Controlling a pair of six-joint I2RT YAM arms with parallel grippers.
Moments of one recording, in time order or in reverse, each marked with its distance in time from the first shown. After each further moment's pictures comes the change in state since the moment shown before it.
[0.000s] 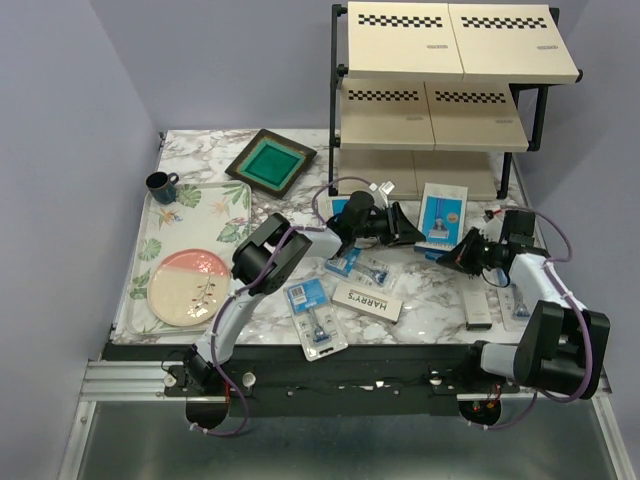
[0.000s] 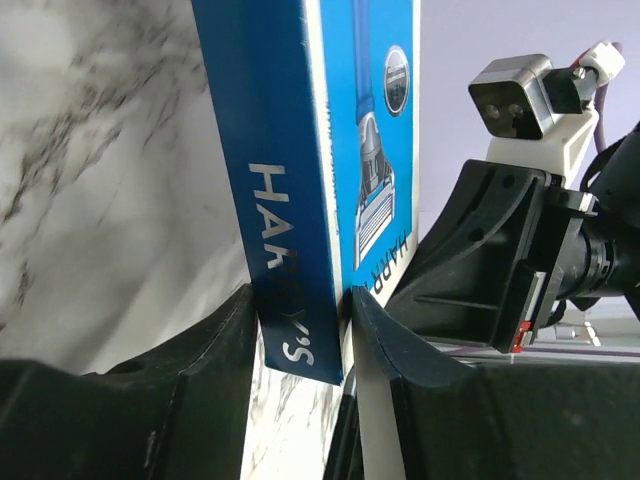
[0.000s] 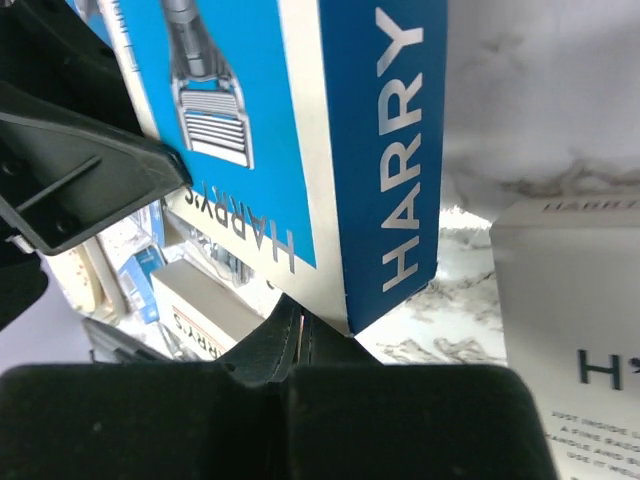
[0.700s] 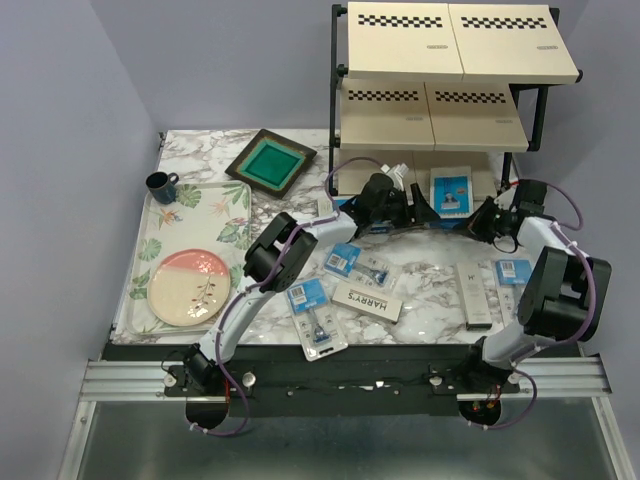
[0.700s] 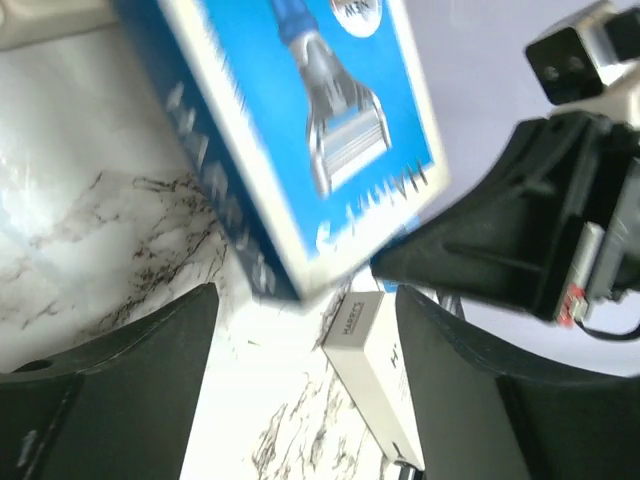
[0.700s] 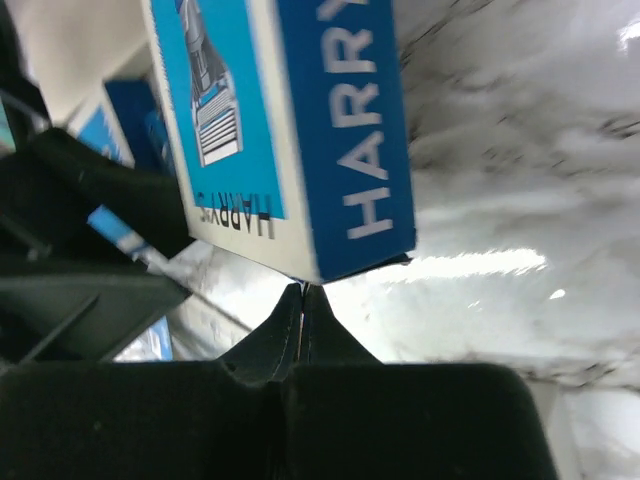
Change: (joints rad) left arm 0.001 0.129 0.374 -0.299 -0.143 0.173; right arm -0.053 0.283 0.283 0.081 0.094 0.020
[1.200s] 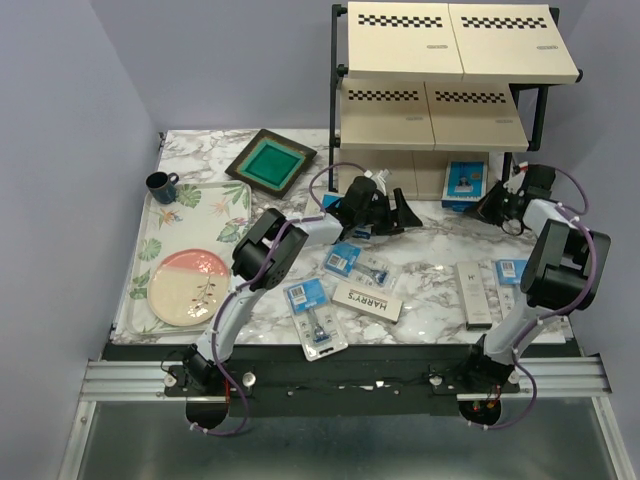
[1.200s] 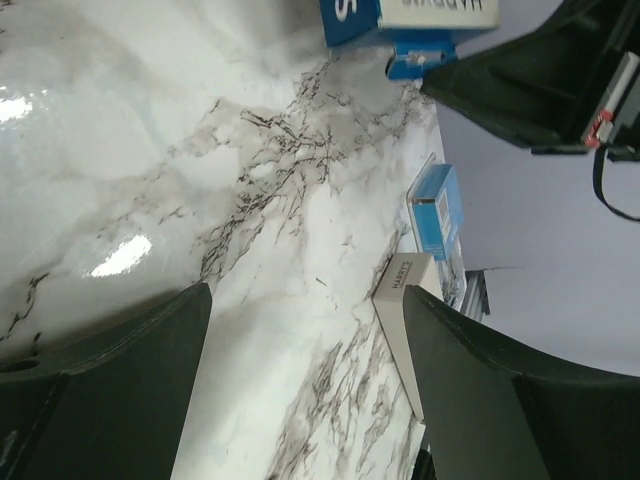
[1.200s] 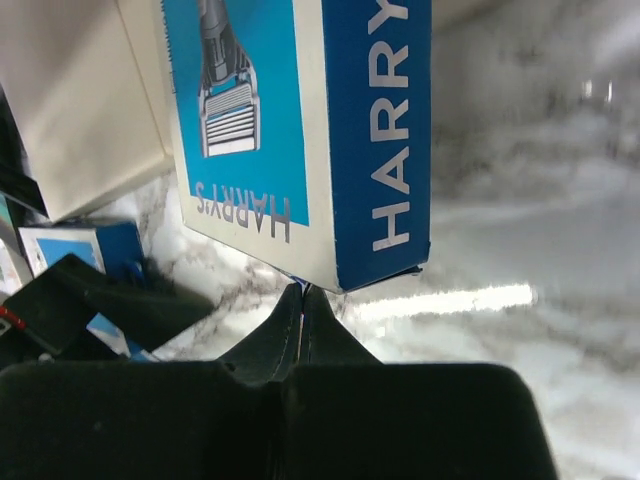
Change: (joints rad) left arm 0.049 -0.072 -0.159 -0.011 0.020 0.041; right arm -0.063 0.216 0.179 0.082 0.017 -0.006
